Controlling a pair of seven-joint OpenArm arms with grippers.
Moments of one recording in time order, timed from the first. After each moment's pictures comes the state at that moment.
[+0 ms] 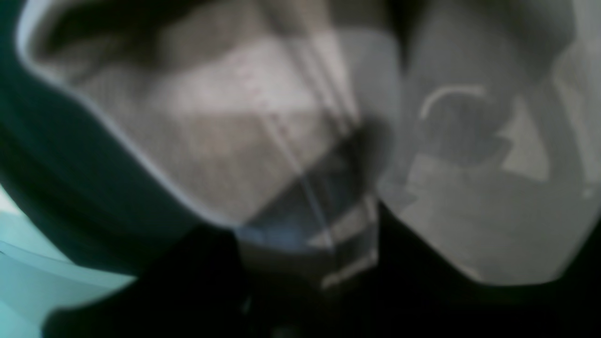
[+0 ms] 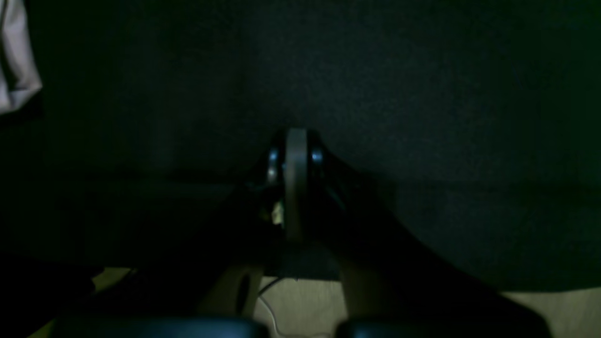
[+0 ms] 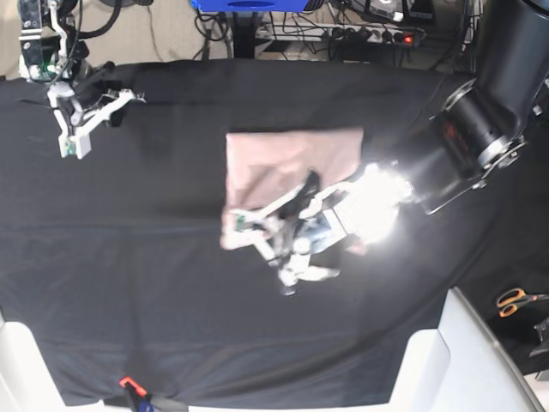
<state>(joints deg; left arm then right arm) -36.8 -14.9 66.1 68.4 -2.5 -42.0 50.4 -25.4 13.4 3.8 91.3 24.8 3.7 -37.2</state>
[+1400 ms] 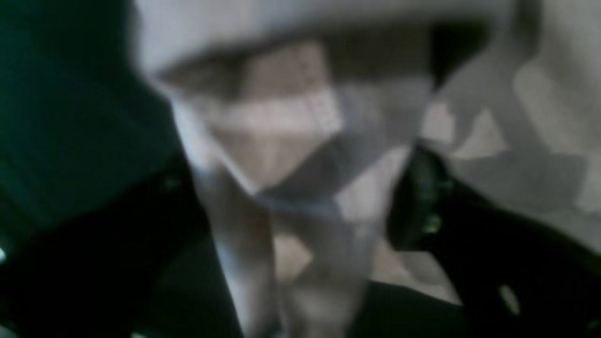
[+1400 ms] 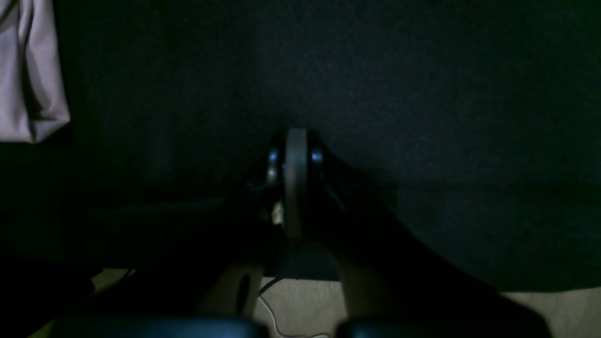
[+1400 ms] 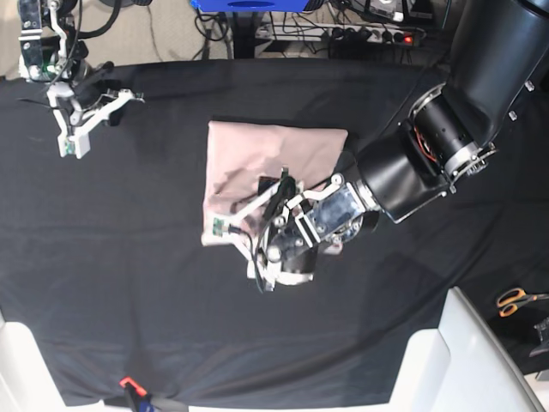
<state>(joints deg) -38.0 -8.7 65.6 56.0 -2.5 -42.0 45.3 -25.2 13.4 4.0 91.3 24.8 3.7 -37.3</state>
